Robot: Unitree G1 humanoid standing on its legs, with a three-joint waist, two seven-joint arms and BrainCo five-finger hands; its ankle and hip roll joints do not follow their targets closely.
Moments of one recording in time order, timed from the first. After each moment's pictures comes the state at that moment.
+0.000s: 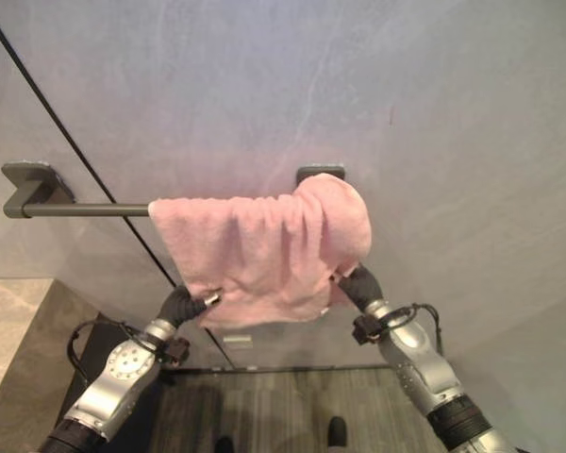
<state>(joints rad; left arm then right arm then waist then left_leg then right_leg) -0.03 0.52 -0.33 0.12 -0.33 -0.21 -0.04 -0.15 -0.54 0.38 0.04 0.77 -0.11 0.18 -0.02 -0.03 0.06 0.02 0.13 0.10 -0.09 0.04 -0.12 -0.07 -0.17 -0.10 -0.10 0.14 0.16</state>
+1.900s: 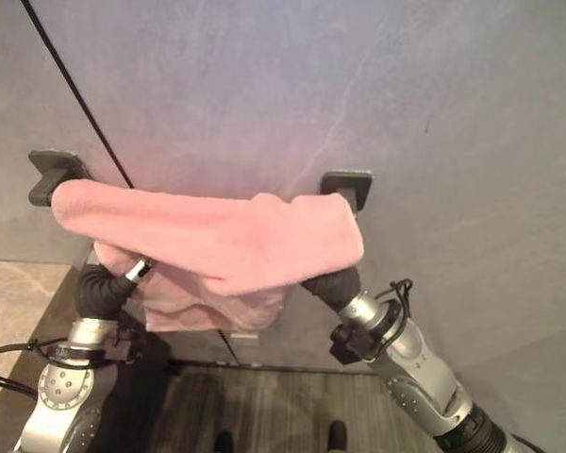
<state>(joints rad) 0.21 0.46 -0.03 -0.37 -0.38 -0.33 0.15 -0.16 -0.56 0.53 -0.44 0.81 -0.18 0.18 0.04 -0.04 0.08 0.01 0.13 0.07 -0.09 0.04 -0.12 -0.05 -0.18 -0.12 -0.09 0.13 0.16</state>
